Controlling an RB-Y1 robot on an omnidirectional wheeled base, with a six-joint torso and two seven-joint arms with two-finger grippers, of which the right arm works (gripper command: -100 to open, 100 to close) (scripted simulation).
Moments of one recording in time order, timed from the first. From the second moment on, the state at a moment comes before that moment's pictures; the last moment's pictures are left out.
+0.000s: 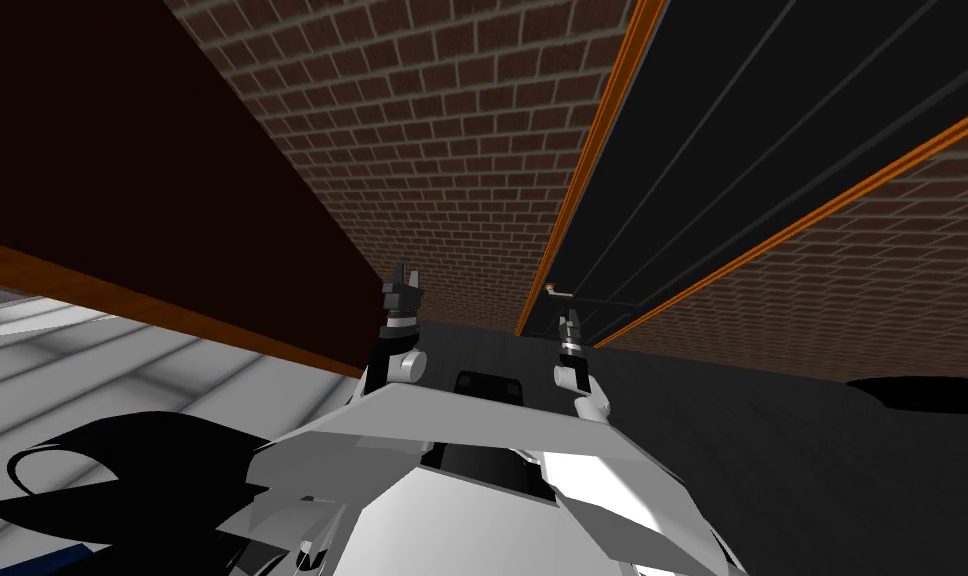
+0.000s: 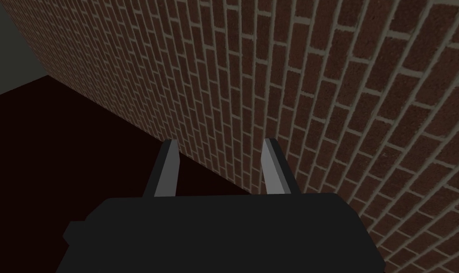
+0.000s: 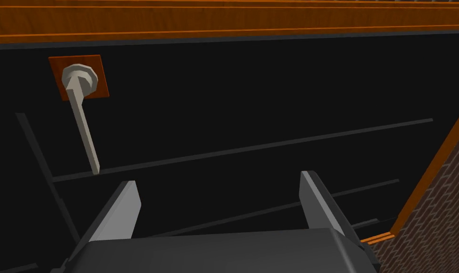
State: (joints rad) arm 0.04 -0.16 -0.13 -1.10 -0.08 -0.78 -0.04
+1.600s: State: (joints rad) arm -0.12 -0.21 -0.15 -0.64 -0.14 -0.84 -0.08
